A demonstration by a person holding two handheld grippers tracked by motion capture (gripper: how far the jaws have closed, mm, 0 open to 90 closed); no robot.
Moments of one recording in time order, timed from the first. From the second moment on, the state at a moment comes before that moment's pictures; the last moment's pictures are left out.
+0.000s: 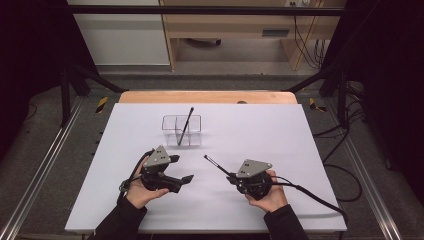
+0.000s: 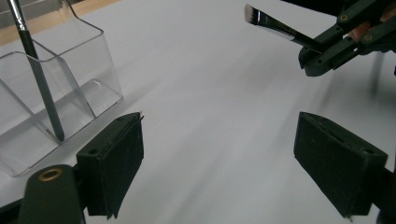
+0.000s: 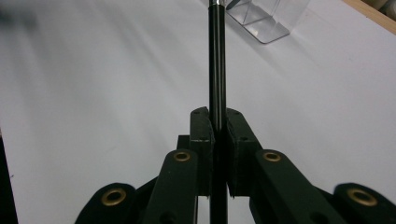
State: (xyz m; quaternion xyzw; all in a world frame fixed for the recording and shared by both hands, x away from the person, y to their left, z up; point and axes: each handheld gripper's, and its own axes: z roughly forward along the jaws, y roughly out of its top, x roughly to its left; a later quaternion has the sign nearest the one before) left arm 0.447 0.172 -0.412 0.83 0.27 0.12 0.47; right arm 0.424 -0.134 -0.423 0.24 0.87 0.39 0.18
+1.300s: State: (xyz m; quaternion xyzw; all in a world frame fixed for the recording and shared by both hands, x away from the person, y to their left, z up) left arm 0.436 0.146 -0.420 0.76 0.32 0.11 0.55; right arm 0.422 -0.137 -0.426 0.30 0.82 0.45 0.18
